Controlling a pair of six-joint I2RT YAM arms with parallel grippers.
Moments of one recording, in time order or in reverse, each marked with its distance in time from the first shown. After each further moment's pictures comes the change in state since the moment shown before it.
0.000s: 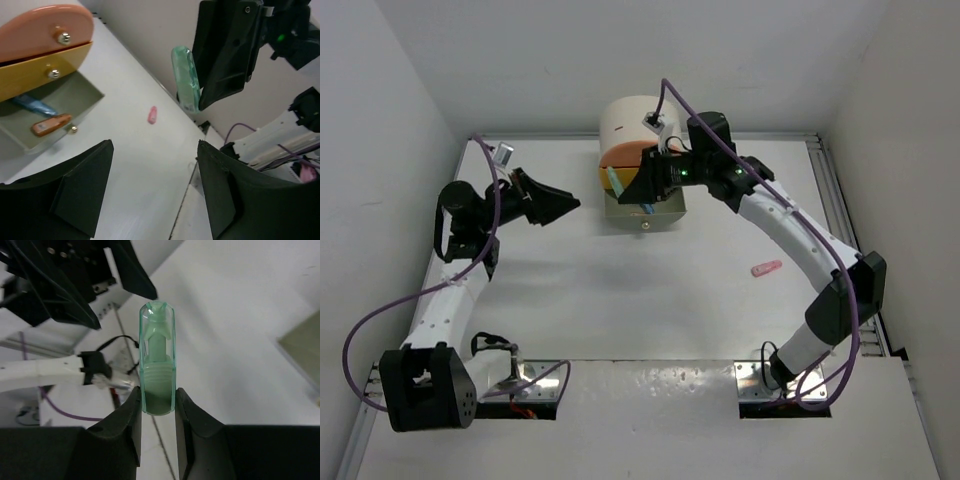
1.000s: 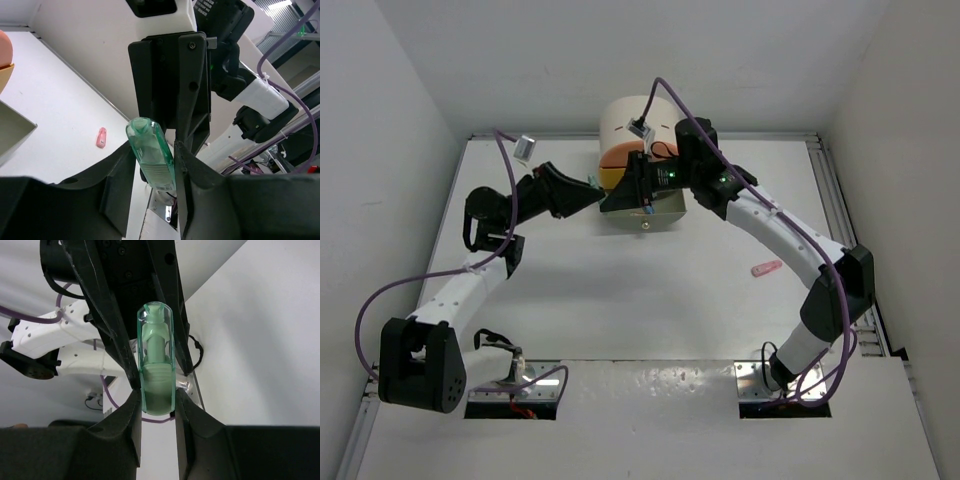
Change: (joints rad) left arm -0.243 0.106 -0.010 0.440 -0.148 -0.360; right arm 0.057 0.035 -0.057 0.271 -0.194 0.339
